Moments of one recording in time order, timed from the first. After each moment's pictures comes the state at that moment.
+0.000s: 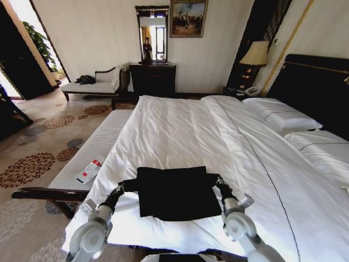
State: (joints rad) left arm 1.63 -1.13 -0.52 -2.17 -1.04 0.17 -0.34; right arm -1.50 1.11 0.38 2.00 0.93 0.09 0.52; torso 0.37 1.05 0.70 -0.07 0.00
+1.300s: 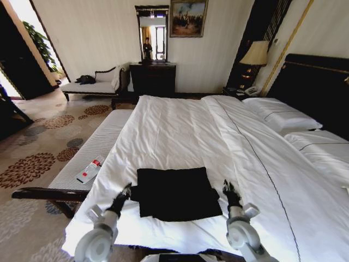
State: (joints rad) left arm 1.59 -1.15 -0.56 -2.24 -1.07 0.17 -0.29; right arm -1.55 1.15 0.50 2.09 0.85 0.15 0.51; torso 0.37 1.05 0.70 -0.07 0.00
